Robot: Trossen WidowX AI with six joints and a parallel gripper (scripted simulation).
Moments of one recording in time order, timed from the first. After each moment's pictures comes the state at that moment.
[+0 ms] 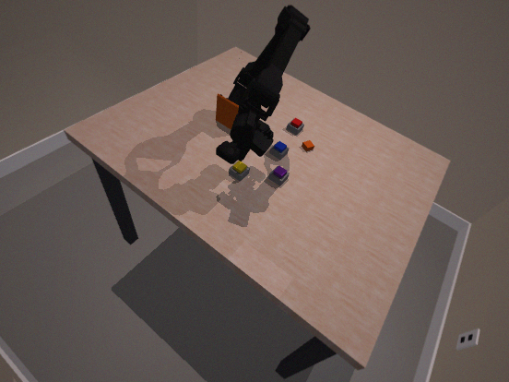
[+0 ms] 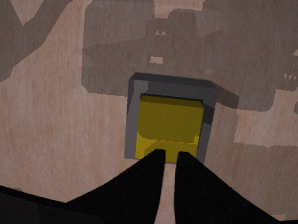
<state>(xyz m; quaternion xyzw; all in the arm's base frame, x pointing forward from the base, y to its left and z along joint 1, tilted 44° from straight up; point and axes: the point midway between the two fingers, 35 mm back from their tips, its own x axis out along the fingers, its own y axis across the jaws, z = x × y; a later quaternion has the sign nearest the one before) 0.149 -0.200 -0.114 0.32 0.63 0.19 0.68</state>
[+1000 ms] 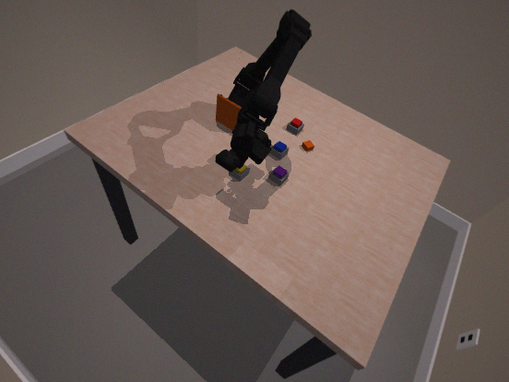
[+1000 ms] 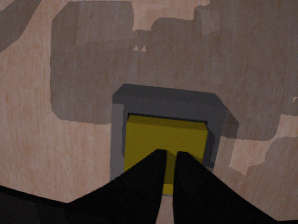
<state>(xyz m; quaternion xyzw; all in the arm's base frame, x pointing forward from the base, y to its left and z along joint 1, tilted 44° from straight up) 0.154 -0.180 -0.138 0.32 0.63 0.19 0.68</state>
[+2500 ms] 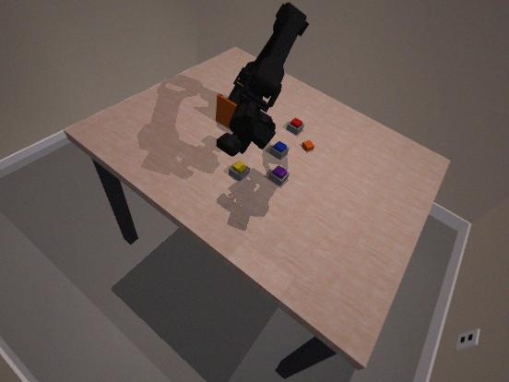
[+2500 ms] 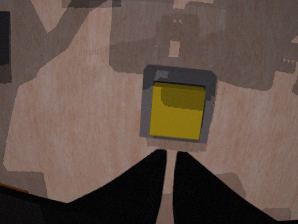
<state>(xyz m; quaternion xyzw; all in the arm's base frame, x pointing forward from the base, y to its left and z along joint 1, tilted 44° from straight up) 0.144 -0.218 -0.090 0.33 0.63 0.20 0.68</state>
